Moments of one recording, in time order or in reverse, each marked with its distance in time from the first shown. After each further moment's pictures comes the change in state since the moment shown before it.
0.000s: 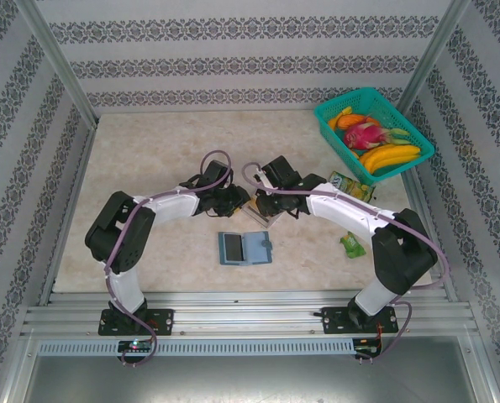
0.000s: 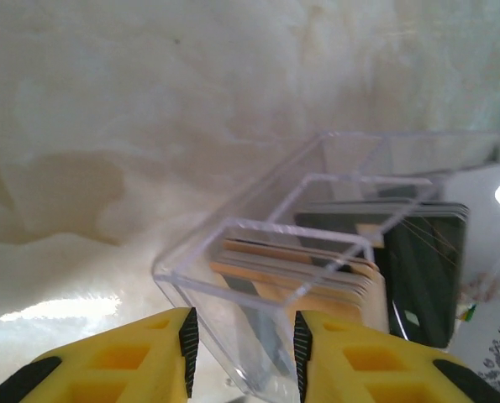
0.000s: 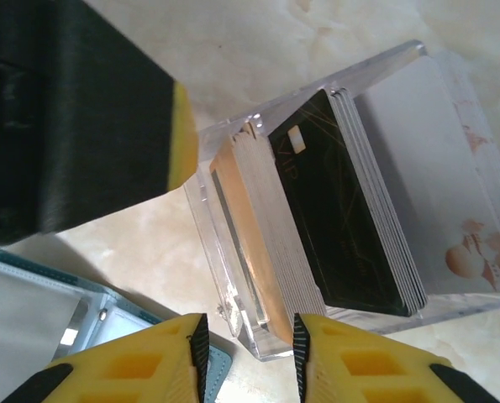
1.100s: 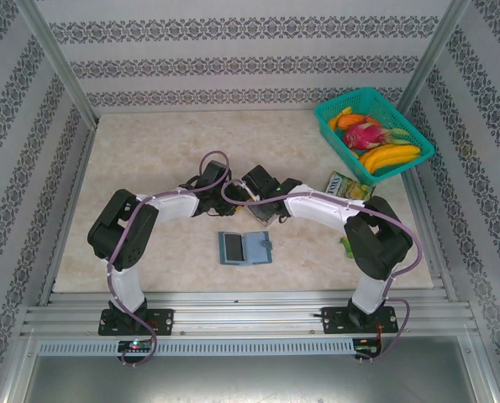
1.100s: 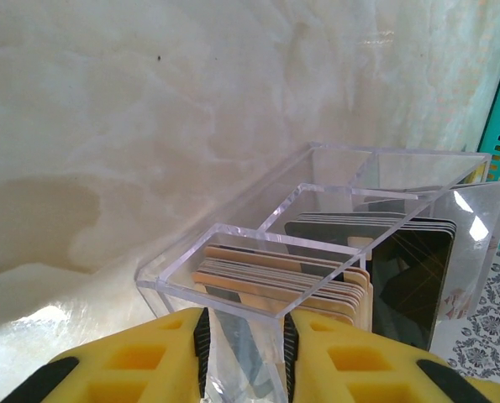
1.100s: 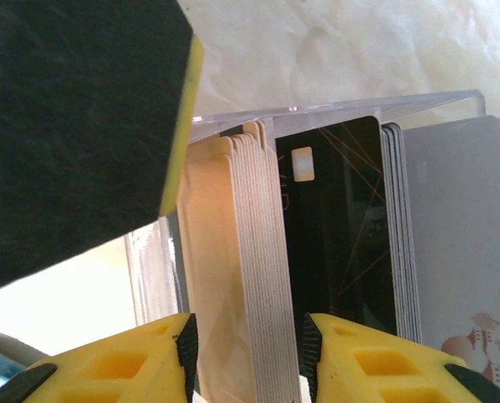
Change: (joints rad) left arm 0.013 0.017 -0.026 0.104 0.037 -0.047; right arm 0.090 0.163 0.052 0.031 0.269 -0.177
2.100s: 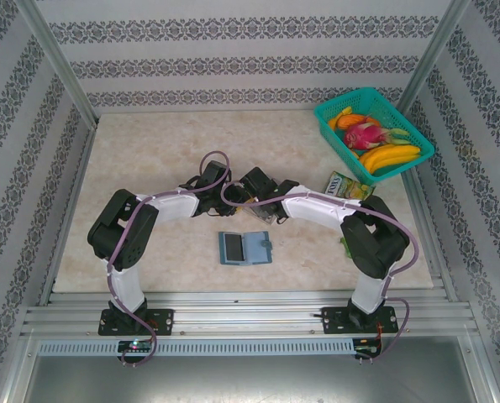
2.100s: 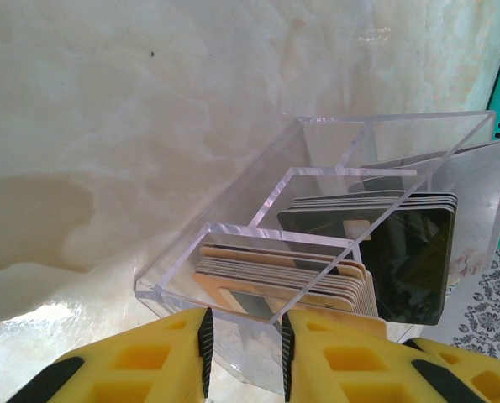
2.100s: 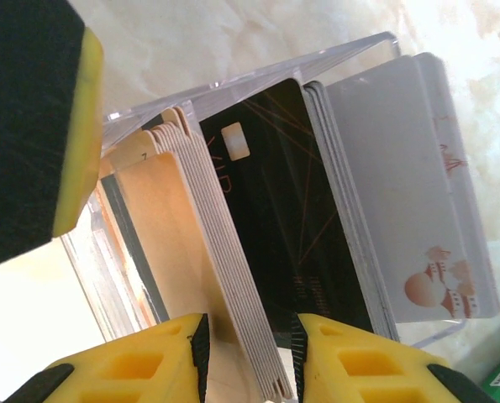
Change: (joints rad) left arm 0.000 0.000 -0.001 0.005 0.006 0.000; right arm 0.008 0.013 0.000 0.009 0.137 0.000
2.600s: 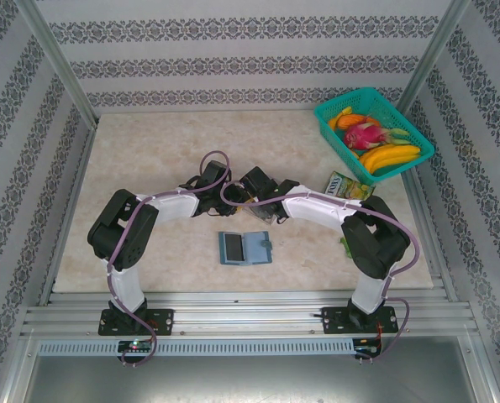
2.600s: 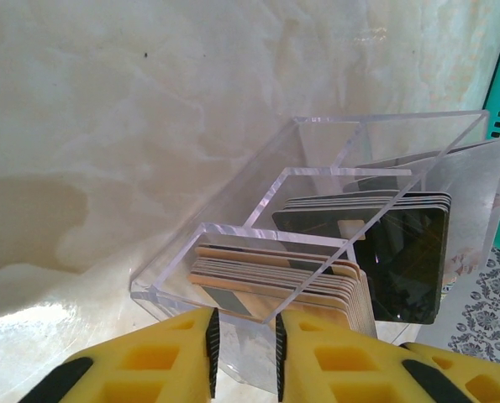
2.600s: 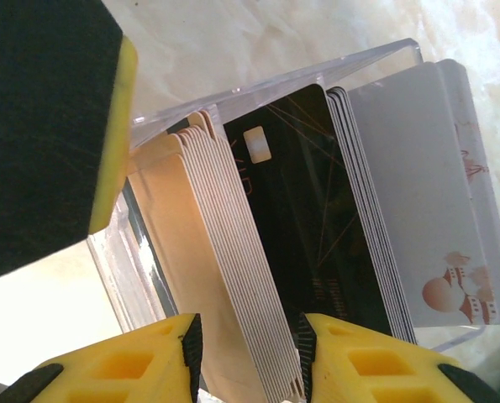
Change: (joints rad) left arm 0.000 0.000 0.000 0.006 0.000 0.001; right arm 0.000 0.000 0.002 0.000 -0.044 -0.003
